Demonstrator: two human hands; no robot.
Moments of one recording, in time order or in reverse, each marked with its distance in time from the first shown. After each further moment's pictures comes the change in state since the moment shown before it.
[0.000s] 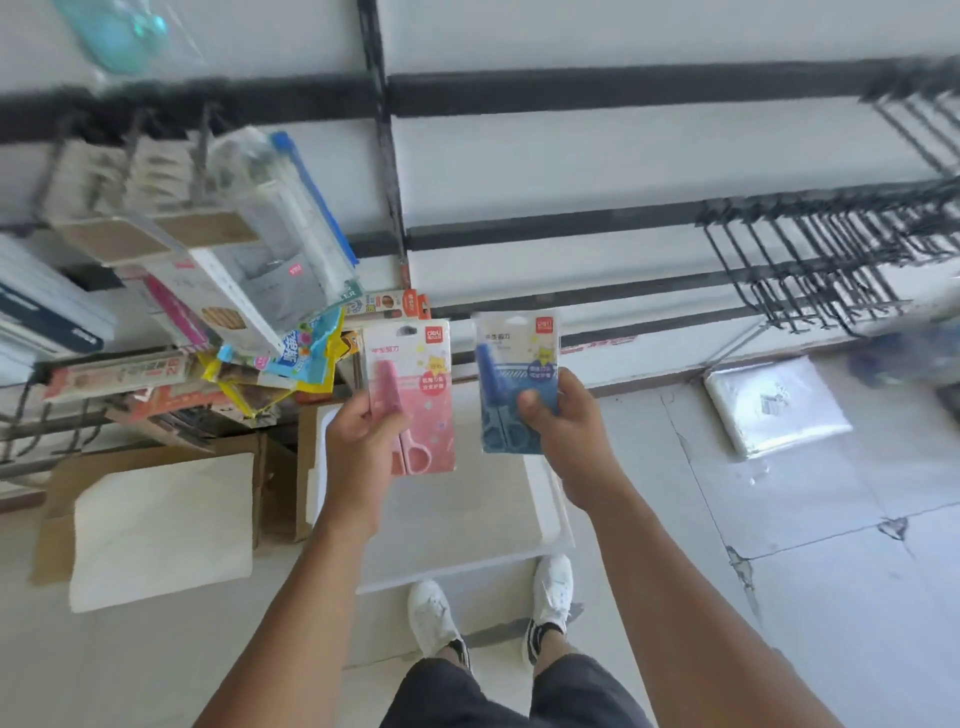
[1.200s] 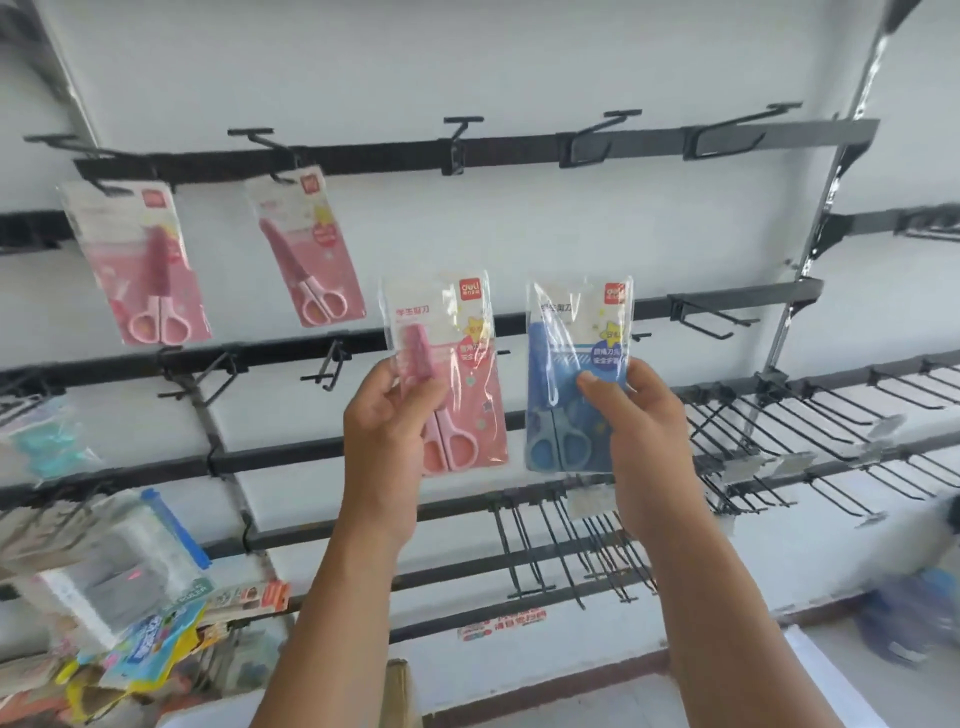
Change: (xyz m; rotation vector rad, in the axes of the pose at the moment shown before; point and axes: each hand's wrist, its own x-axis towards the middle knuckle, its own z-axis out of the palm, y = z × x) left_hand -0.169 0.268 0.364 -0.245 -0.182 0.654; right_hand -0.071 -0.323 -0.330 0.315 0.065 -0.601
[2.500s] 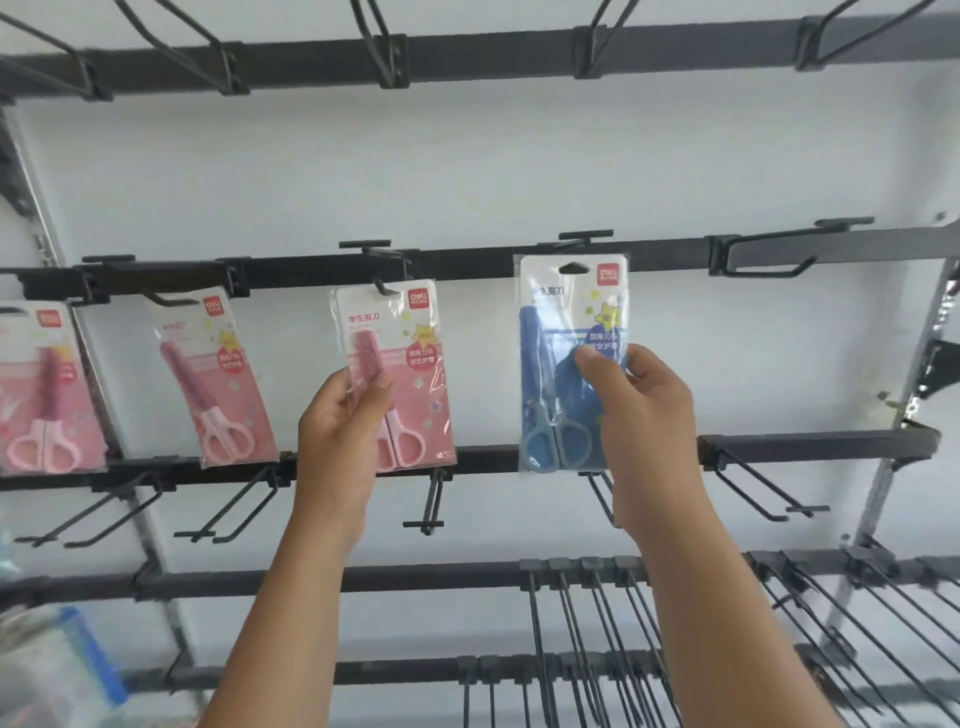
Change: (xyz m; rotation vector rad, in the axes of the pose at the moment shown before) left_hand 0.158 -0.021 0.081 0.167 0.222 0.204; right_hand 0.200 -0.041 -0.021 -0.018 -0.079 -0.128
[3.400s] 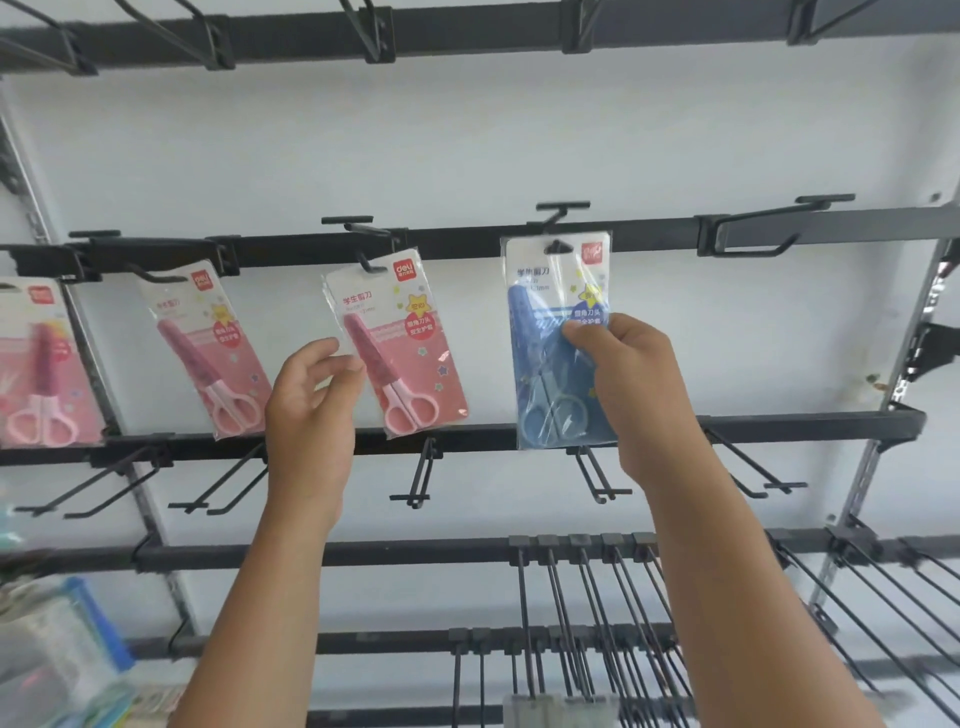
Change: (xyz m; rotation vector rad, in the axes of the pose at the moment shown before) left_hand -0.004 -0.002 -0.008 0.150 0.158 0.052; right_hand 0.021 -0.010 -0.012 -0.209 -0.099 0.045
